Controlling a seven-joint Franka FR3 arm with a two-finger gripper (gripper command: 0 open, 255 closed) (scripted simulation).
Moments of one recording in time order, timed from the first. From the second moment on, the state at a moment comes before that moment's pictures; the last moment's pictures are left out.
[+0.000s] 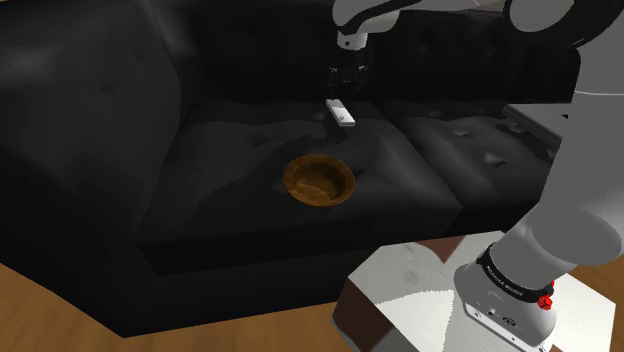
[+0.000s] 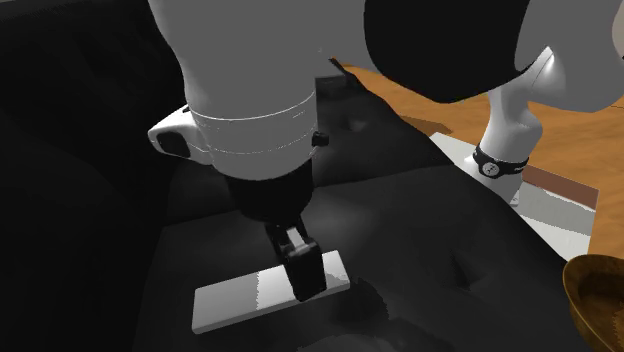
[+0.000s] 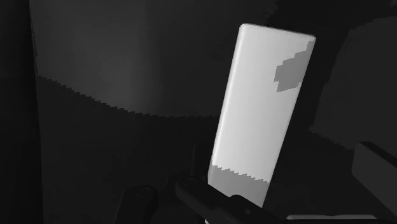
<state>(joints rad) -0.10 0.42 -0.07 -1.58 0.04 1.93 0.14</state>
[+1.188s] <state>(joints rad) -0.12 0.58 -0.07 -1.49 0.05 1.99 0.14</state>
